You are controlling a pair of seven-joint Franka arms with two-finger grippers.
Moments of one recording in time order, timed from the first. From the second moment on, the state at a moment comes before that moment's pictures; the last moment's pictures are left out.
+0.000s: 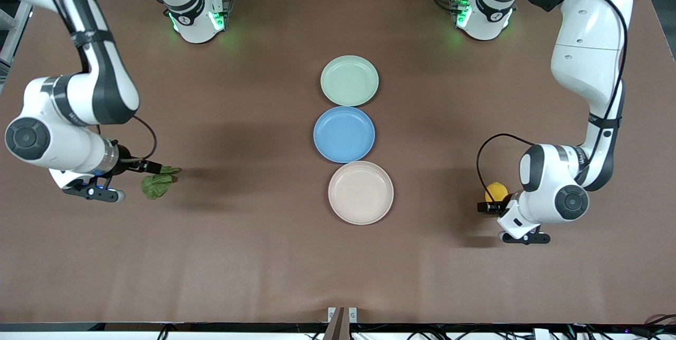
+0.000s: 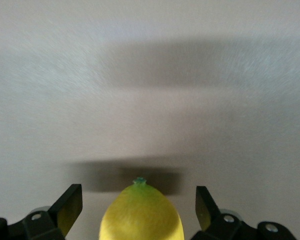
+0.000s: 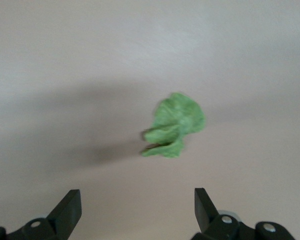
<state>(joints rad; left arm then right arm) -0.05 0.82 -0.06 -1.43 0.02 2.15 -0.07 -0.14 0.33 0.22 -1.76 -0.14 1.96 0.30</state>
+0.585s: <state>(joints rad) -0.03 0.58 -0.05 -1.40 0.03 1.95 -0.07 -0.07 0.14 0.19 -1.67 -0.14 1.83 0.10</state>
